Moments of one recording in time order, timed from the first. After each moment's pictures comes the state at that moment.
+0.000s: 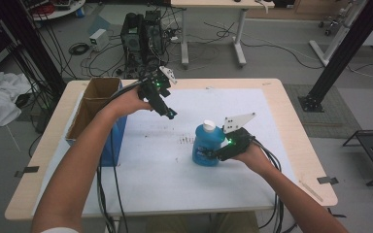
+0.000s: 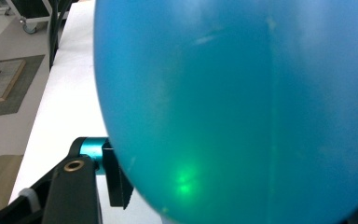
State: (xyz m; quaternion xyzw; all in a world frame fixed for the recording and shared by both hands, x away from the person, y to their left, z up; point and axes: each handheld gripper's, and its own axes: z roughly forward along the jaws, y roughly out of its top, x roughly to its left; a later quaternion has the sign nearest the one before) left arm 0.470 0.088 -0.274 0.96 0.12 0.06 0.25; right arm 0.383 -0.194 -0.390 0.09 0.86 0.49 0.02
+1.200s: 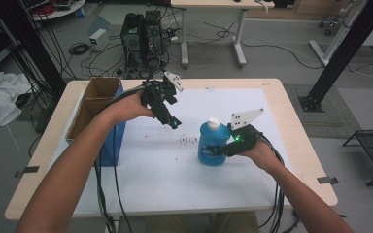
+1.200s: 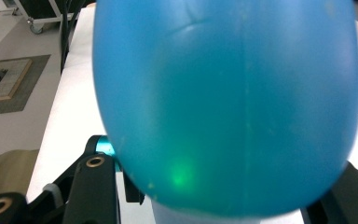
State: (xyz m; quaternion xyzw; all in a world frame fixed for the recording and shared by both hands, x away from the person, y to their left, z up) left arm 0.428 0.069 -0.252 0.97 0.06 0.03 0.25; right arm 0.383 -0.210 -0.372 0.08 0.86 0.50 0.02
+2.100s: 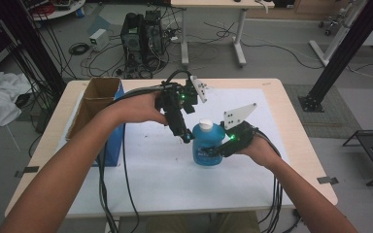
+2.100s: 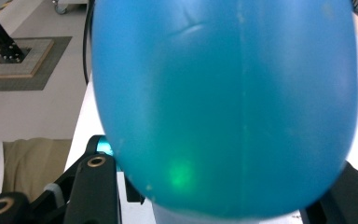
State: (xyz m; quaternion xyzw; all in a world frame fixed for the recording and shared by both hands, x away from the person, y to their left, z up) left arm 0.376 0.014 -0.209 0.98 -0.02 0.00 0.20; right arm 0.374 -0.186 -0.346 0.03 0.88 0.47 0.00
